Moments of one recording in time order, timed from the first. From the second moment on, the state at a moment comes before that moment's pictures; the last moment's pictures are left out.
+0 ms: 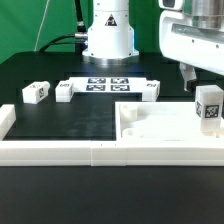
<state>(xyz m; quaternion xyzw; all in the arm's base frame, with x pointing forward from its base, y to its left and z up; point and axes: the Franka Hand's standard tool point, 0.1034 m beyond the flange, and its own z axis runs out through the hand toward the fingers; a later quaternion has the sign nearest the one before) 0.642 0.119 0.087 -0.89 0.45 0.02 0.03</state>
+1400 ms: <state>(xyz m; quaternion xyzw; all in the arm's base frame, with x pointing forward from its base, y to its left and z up) 0.643 0.121 0.087 -1.00 0.06 0.00 0.03</state>
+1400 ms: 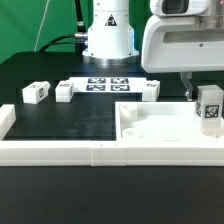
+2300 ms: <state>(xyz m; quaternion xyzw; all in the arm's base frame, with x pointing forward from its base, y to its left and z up) 0.643 0.118 0.086 -0.94 0.35 0.01 0.03</state>
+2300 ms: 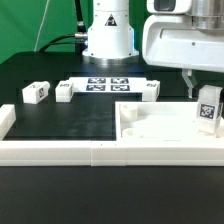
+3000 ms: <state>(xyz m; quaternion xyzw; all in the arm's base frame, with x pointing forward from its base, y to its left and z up) 0.641 0.116 0.085 -0.75 0.66 0.02 0.02</state>
